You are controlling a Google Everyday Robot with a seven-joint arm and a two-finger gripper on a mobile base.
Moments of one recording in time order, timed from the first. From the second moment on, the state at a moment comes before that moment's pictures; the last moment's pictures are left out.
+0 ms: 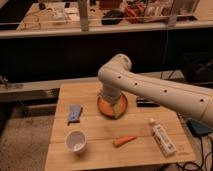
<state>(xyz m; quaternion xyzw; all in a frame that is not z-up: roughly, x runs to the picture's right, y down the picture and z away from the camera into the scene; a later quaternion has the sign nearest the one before) 0.017 0.082 0.701 -0.26 -0.14 -0.30 0.91</state>
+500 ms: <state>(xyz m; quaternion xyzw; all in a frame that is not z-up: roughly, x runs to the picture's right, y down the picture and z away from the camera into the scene) 0.047 0.071 0.717 -0.26 -0.11 -0.26 0.92</state>
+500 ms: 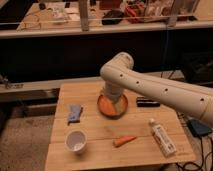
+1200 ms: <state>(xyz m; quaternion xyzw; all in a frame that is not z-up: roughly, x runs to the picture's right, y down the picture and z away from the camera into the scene) 0.159 0.073 0.751 -0.29 -0.05 -0.17 0.94</state>
